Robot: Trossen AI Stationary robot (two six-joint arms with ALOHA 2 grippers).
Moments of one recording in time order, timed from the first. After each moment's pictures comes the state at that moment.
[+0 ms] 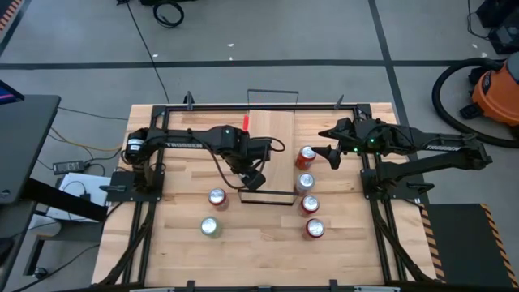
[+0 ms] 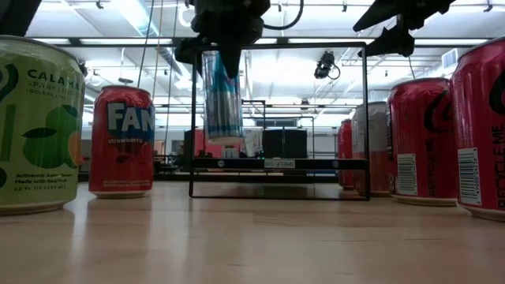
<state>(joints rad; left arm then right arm) 0.02 1.87 1.79 -1.27 0.03 -0.67 -0.07 0.77 0.82 -0.51 0.24 0.39</state>
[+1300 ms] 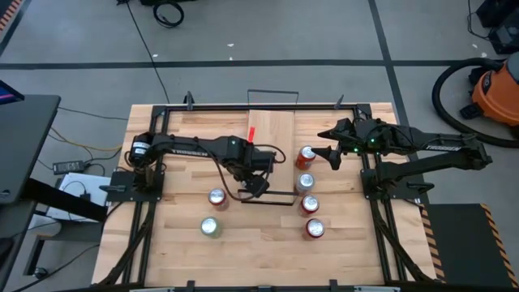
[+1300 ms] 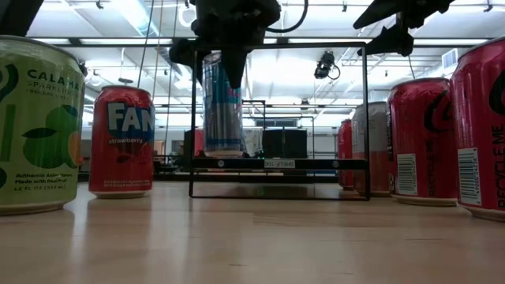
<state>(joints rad) -0.05 1.92 1.79 -1.26 -0.03 -0.84 -0.07 0.77 0.82 -0.50 0.21 0.39</state>
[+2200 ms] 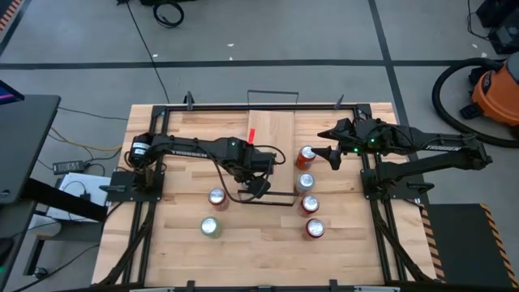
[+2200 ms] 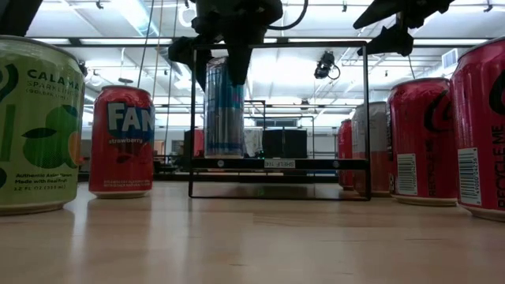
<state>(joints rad) -0.06 1.92 1.79 -1.25 -0.03 -0.88 -0.07 0.77 0.82 -0.50 0.21 0.38</state>
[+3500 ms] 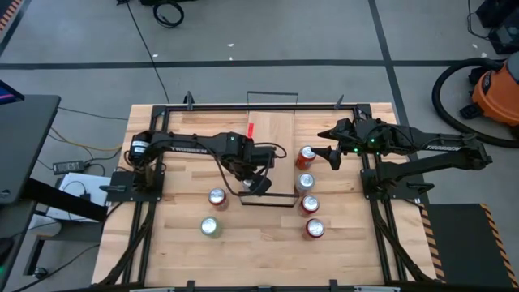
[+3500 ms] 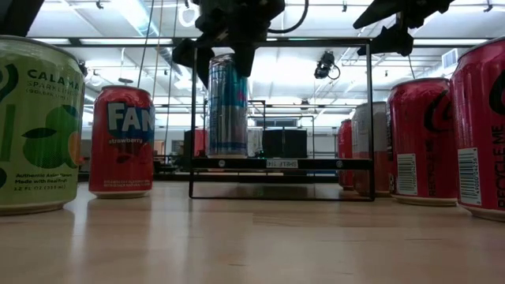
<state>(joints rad) -0.01 1.91 1.79 -1.22 0.08 -0.84 -0.07 0.77 0.82 -0.50 0.21 0.38</state>
